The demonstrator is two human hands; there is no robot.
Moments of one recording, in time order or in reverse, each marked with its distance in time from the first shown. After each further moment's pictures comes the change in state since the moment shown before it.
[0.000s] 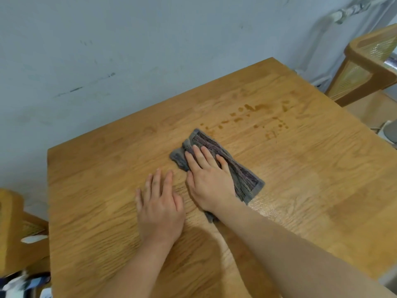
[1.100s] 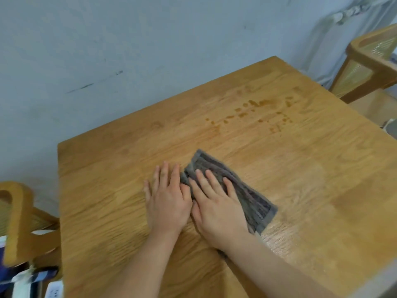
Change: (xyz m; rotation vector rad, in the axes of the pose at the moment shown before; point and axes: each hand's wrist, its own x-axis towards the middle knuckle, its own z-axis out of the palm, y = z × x) left_hand -0.002 -0.003 -0.002 -0.054 -0.013 0.027; right_hand -0.080 -0.023 0.009 0.014 0.021 -0.027
